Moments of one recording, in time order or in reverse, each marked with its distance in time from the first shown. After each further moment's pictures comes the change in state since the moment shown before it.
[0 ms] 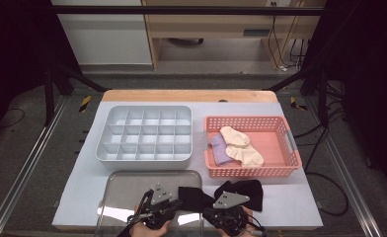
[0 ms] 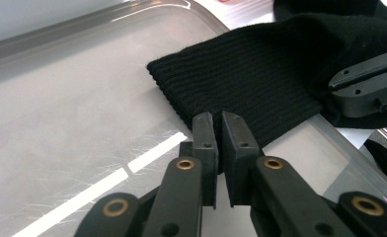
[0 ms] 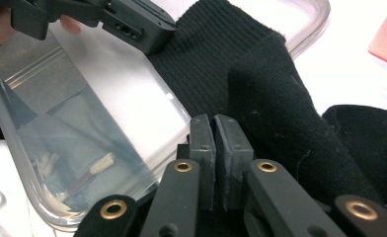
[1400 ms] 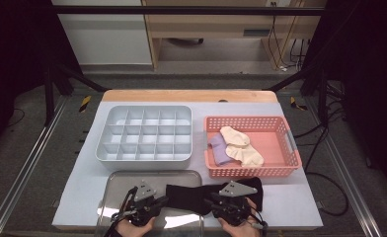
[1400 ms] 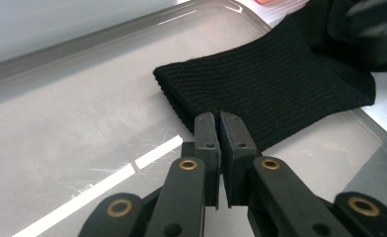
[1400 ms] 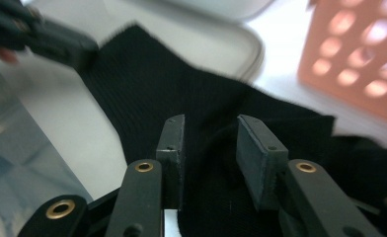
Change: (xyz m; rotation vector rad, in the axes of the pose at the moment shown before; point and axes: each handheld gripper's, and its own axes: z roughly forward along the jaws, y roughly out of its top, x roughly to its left) left arm 0.029 -0.005 -0.024 -0.004 0.035 -0.021; right arm -0.018 0.010 -0.001 -0.093 -0.081 0.116
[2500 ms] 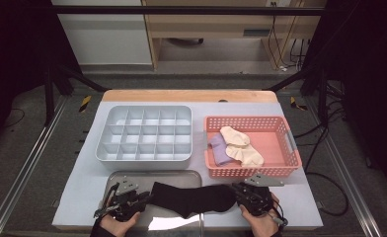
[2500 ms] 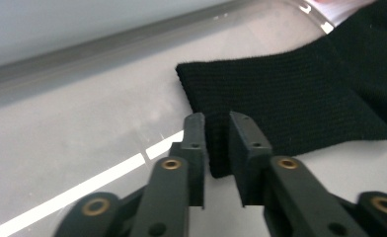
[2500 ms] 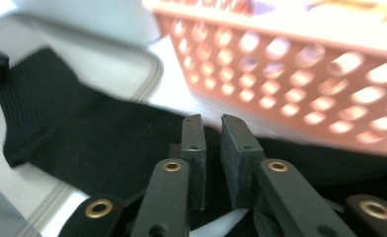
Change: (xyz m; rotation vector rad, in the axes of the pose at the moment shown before) left arm 0.040 -0.008 -0.018 -0.003 0.054 -0.062; right arm -0.046 0.002 -0.038 -0.065 -0.148 0.112
